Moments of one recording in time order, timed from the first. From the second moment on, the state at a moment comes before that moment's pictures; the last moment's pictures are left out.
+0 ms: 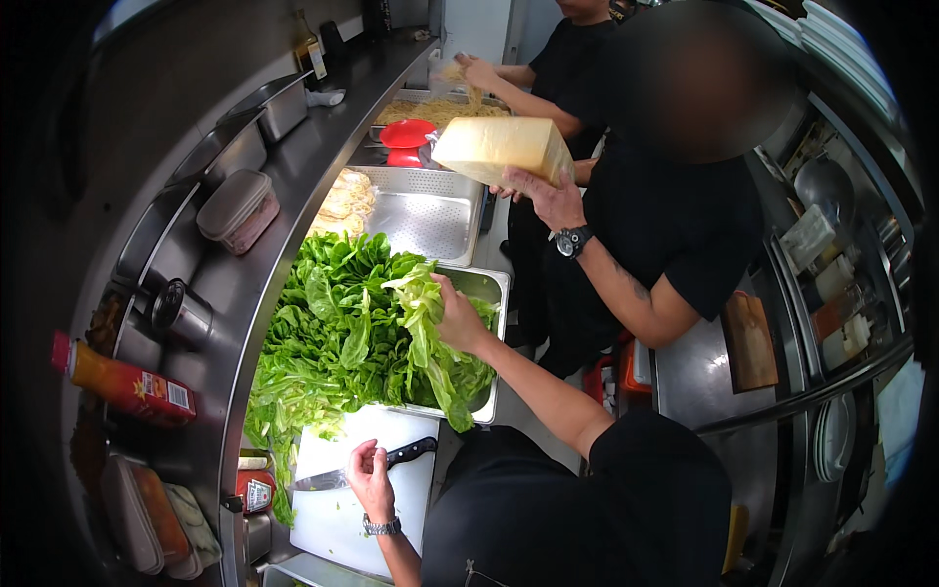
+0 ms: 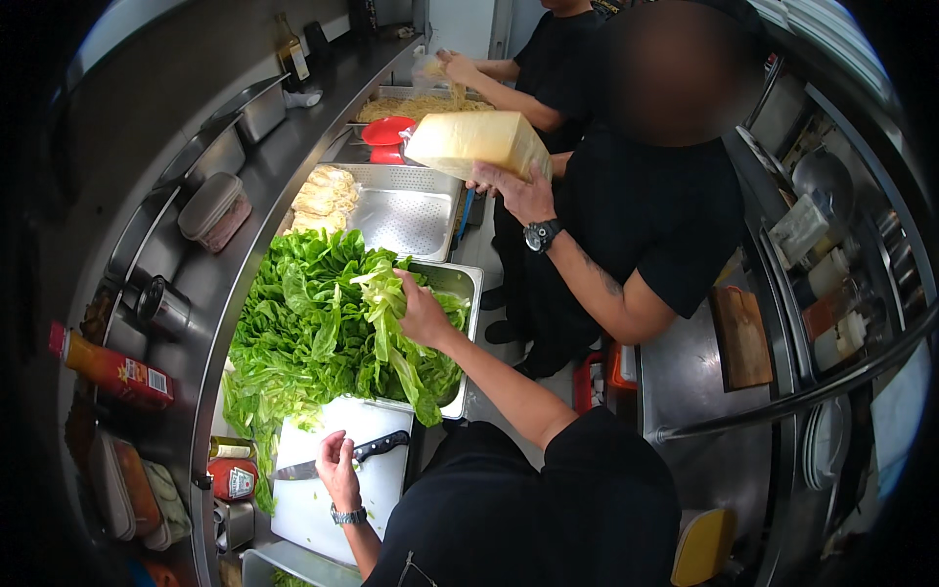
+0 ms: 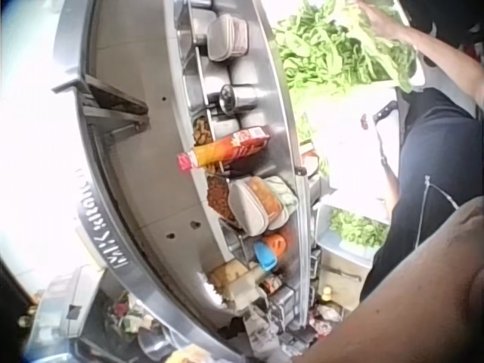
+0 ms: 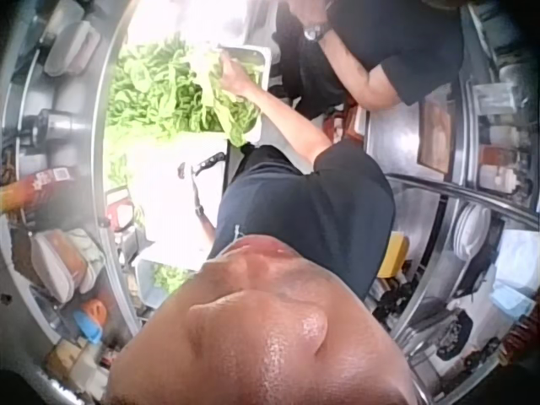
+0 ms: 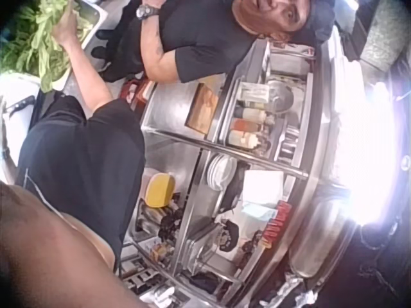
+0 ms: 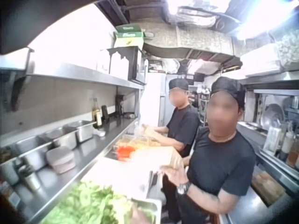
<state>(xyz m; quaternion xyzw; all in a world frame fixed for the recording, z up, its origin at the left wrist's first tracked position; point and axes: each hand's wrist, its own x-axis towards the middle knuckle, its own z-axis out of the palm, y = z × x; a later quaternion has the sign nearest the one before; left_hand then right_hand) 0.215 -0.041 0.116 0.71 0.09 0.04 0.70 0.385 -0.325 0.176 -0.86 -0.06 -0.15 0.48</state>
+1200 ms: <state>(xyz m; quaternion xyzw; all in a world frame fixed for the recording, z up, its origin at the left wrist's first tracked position) 0.215 -0.044 0.116 0.73 0.09 -0.01 0.67 0.384 -0.330 0.164 -0.86 -0.07 -0.18 0.47</state>
